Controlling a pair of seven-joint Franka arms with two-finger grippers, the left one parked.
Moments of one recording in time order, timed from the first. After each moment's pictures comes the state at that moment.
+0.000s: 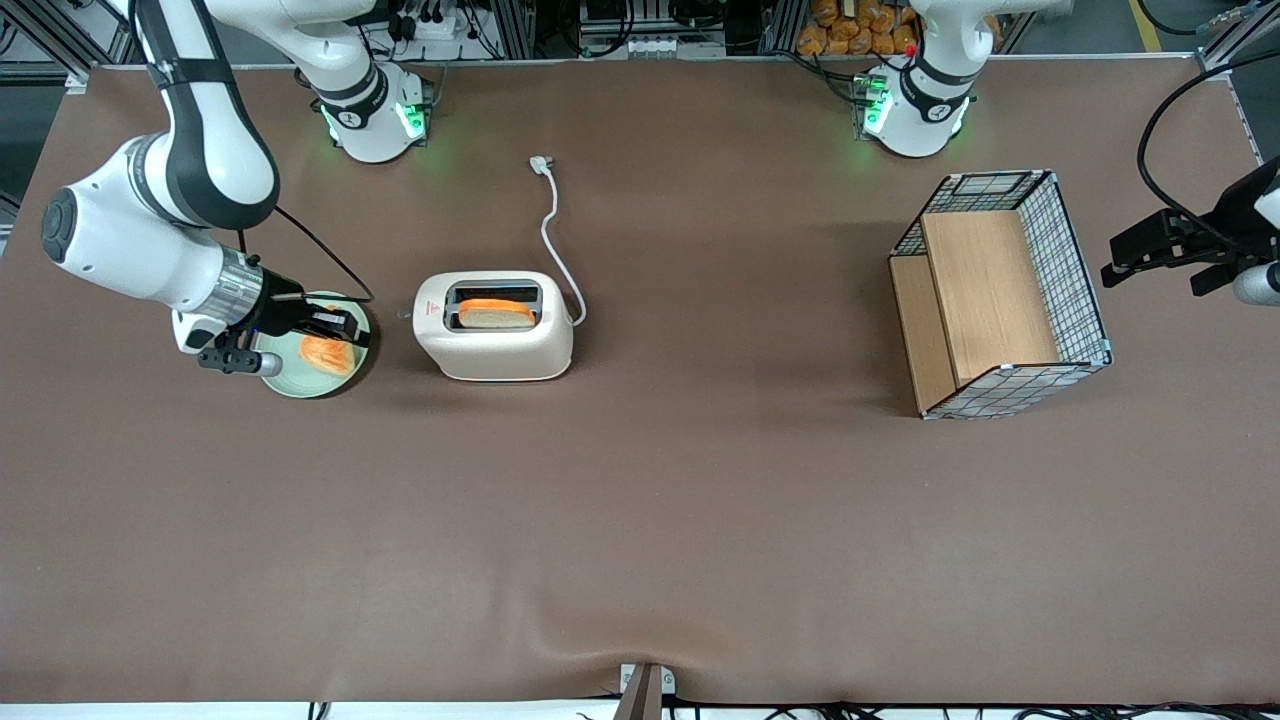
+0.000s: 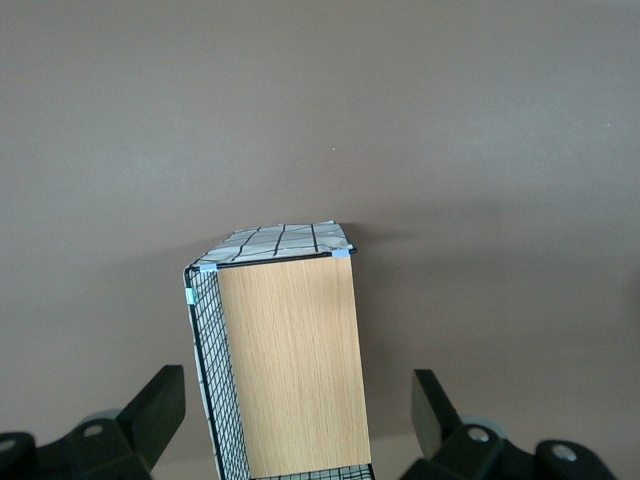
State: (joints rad) arm 0.11 0.05 -0.03 -2.21 0.58 2.18 -0.09
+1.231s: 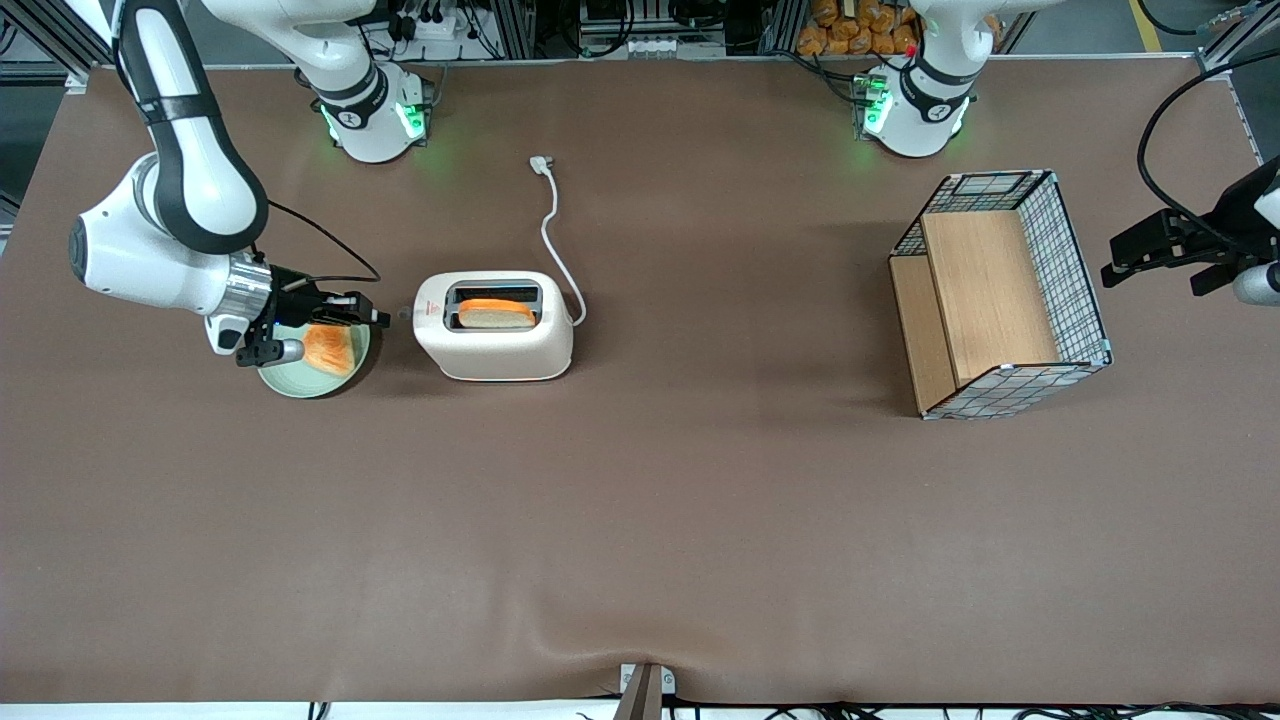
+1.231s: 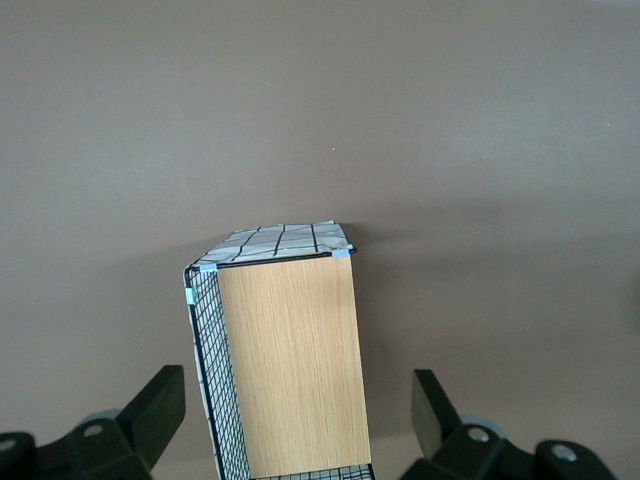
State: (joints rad) arm 0.07 0.07 -0.05 -2.29 0.73 2.10 -0.38
